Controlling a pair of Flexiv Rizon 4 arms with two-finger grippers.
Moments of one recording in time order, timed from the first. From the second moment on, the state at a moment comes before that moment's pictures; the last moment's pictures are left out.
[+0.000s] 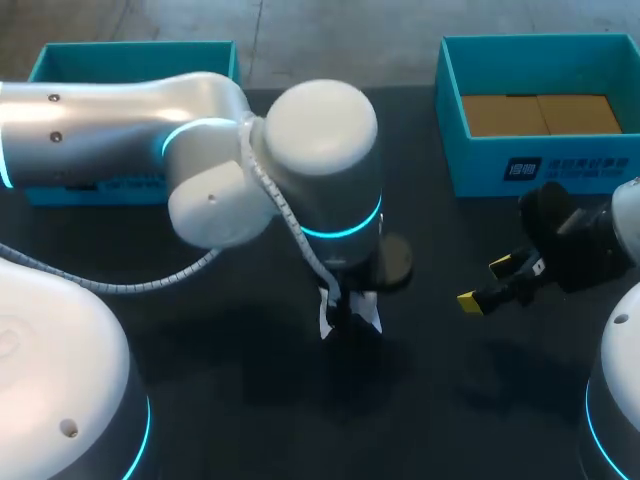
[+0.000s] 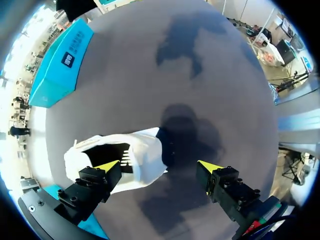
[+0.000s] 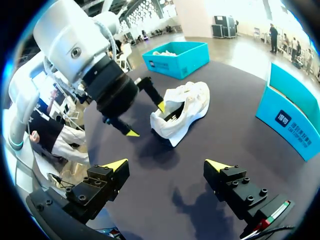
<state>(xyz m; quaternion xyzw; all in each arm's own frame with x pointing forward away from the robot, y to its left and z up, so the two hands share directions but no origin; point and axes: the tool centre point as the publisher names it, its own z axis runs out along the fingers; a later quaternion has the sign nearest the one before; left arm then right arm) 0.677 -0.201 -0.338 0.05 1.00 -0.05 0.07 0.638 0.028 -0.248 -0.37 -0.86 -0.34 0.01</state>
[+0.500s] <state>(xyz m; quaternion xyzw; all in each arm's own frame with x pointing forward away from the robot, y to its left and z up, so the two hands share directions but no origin) 0.681 -0.209 -0.373 0.03 1.00 -0.03 0.04 0.638 0.027 -0.248 -0.37 -0.86 -0.34 0.01</state>
